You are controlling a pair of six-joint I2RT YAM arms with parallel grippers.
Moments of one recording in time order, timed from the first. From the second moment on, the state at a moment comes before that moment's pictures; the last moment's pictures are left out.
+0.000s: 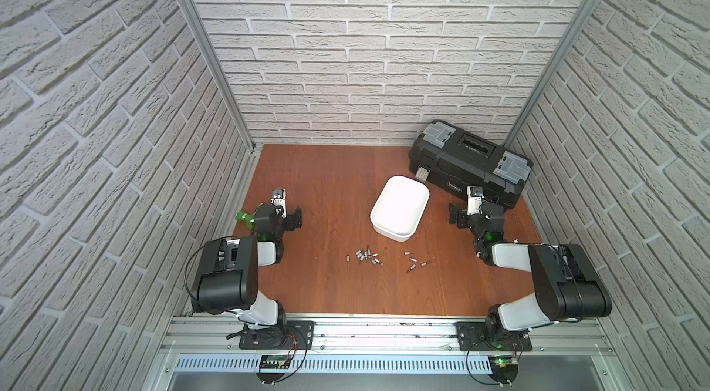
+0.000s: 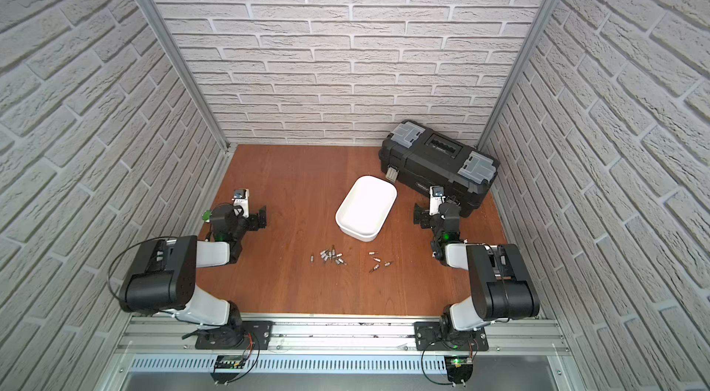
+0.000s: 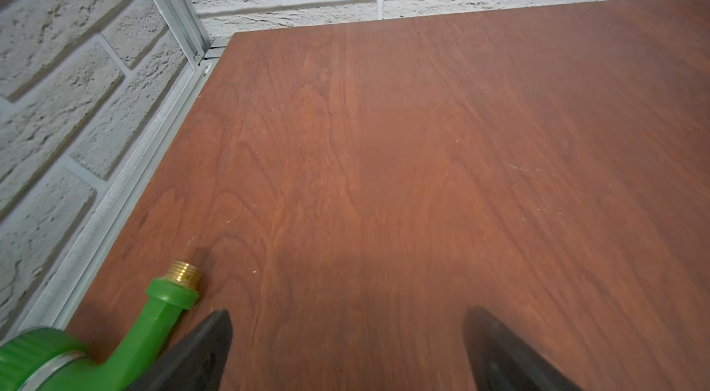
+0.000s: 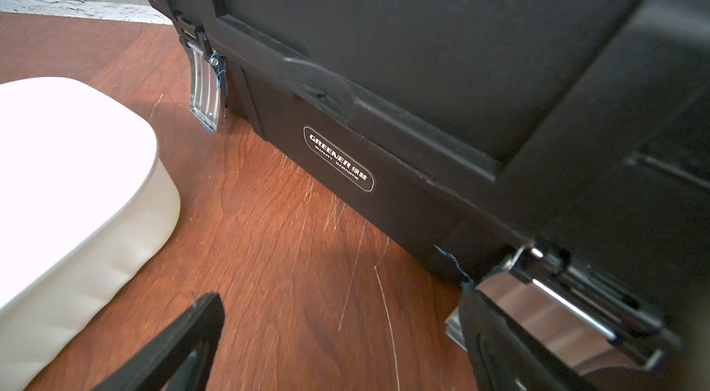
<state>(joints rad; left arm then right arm) 0.10 1.54 0.39 0.71 0.08 0.14 -0.04 1.50 0.40 0.66 0.00 -0.03</state>
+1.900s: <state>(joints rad) -0.42 1.07 0.59 -0.24 -0.20 -0.01 0.42 1.13 1.10 -1.15 0.16 0.45</state>
